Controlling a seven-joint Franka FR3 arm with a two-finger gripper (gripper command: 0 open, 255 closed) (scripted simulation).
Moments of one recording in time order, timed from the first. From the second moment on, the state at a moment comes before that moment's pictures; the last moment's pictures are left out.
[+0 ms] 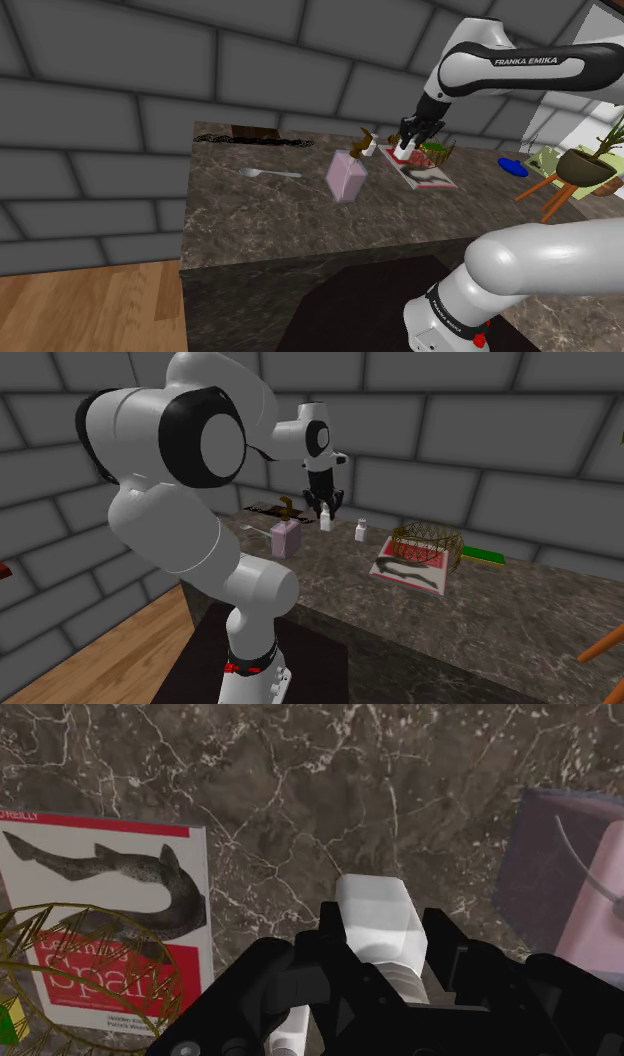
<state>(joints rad) -0.31 -0.58 -0.04 -2.51 -0.15 2.01 0.11</state>
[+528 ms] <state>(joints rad) -0.26 -0.27 0.04 -2.28 -0.13 2.08 0.23</state>
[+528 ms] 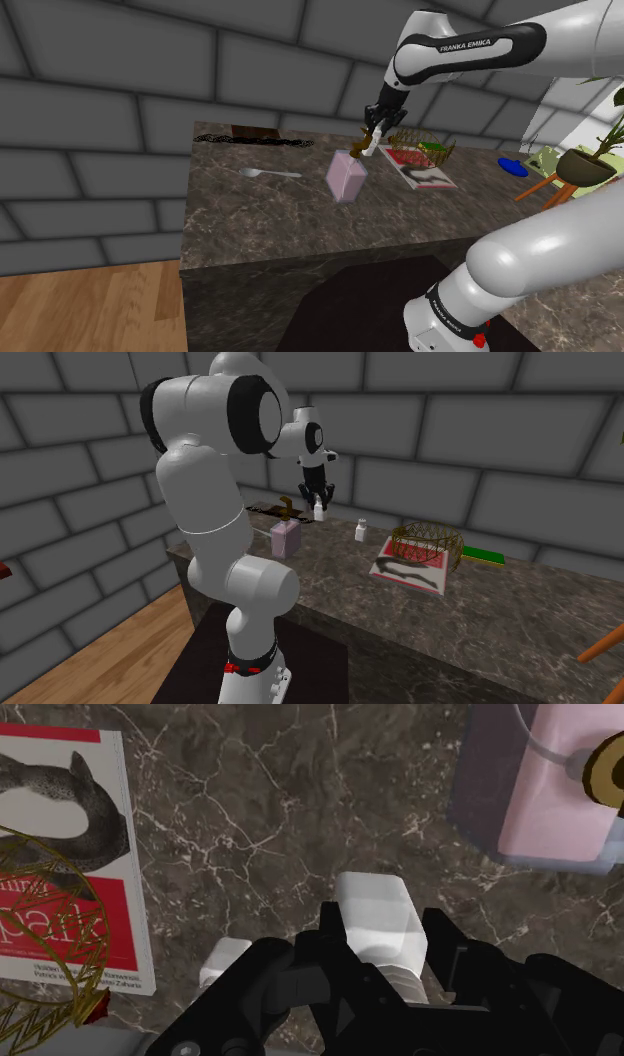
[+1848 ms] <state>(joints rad) -0.14 0.51 0.12 -1.36 -0.21 1.90 0.43</state>
